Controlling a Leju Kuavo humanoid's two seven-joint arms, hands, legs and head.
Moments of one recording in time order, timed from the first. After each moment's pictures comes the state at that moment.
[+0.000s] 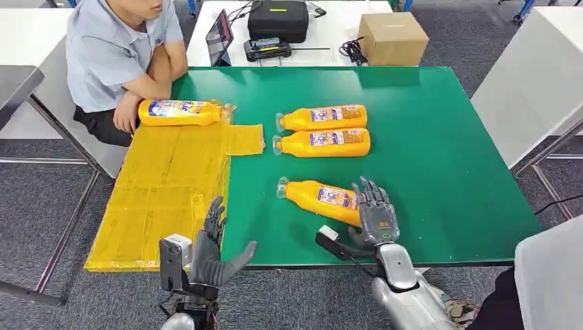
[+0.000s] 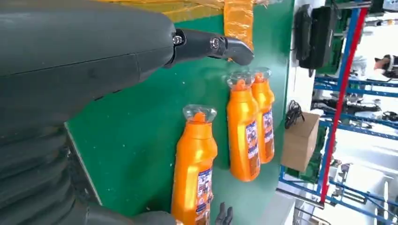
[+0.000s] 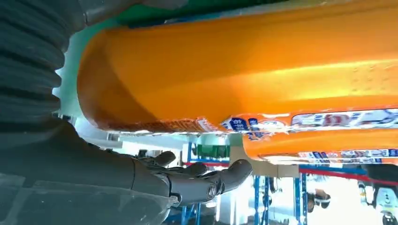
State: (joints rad) left arm 0.05 -0.17 -0.47 -1.43 0.13 0.43 -0.26; right arm -0.26 -0.09 0.45 -0.91 1.19 -0.48 -0.01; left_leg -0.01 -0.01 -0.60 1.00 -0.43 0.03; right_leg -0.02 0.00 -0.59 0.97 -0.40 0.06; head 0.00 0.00
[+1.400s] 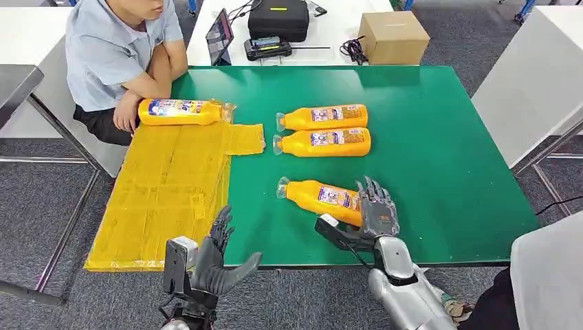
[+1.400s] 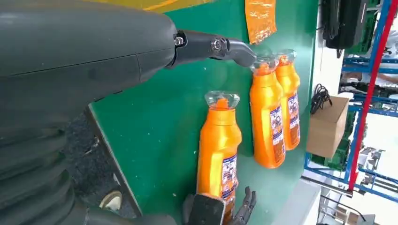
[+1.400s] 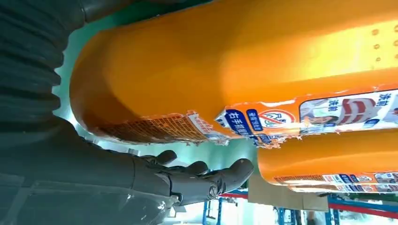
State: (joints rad) left arm 0.09 -0.14 -0.48 -1.47 0.12 0.38 -0.17; right arm -0.27 -0.08 0.44 -0.98 1.12 -0.33 0.11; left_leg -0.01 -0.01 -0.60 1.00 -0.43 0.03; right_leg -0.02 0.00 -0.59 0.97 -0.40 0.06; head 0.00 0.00
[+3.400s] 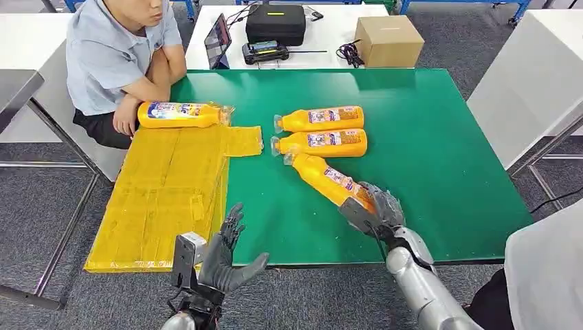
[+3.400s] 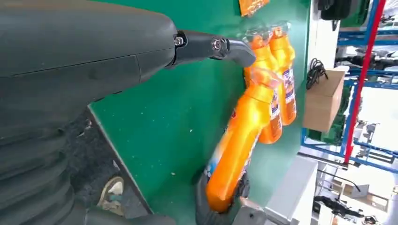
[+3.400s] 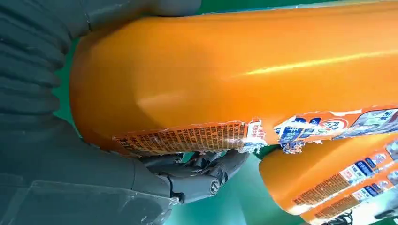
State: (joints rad) left arm 0.03 -0.14 -0.50 -1.40 0.16 0.31 -0.20; right arm -0.36 -0.07 0.28 -0.76 0.59 -0.14 -0.30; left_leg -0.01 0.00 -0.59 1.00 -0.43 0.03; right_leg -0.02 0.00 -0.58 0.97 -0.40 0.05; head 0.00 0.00
